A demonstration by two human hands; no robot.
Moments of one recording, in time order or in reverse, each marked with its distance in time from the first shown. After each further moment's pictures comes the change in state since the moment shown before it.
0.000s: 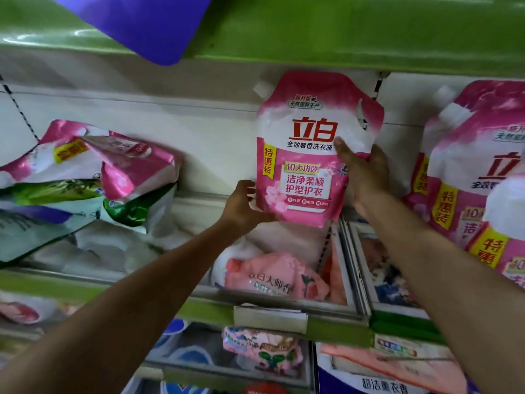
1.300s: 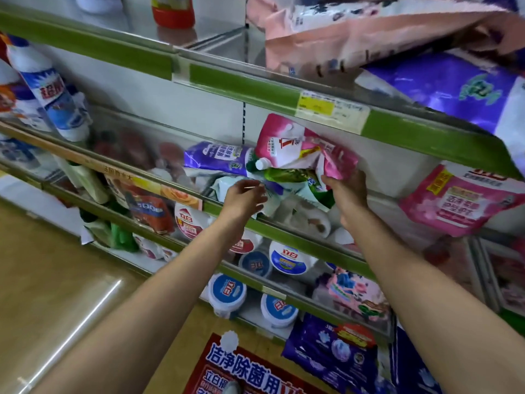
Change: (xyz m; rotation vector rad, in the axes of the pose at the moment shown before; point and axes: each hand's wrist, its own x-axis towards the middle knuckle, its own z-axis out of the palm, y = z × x) left_hand -0.165 -0.009 -0.354 -0.545 0.311 -0.434; right_hand -0.219 -0.019 0.306 -0.457 -0.122 0.260
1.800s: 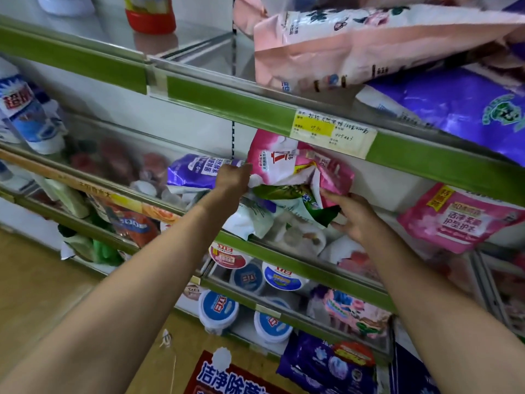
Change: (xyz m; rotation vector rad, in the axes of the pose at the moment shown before) left_hand 0.086 0.043 0.015 0.139 0.168 0.006; right_hand 0.048 0.011 -0.012 0.167 -0.283 0.282
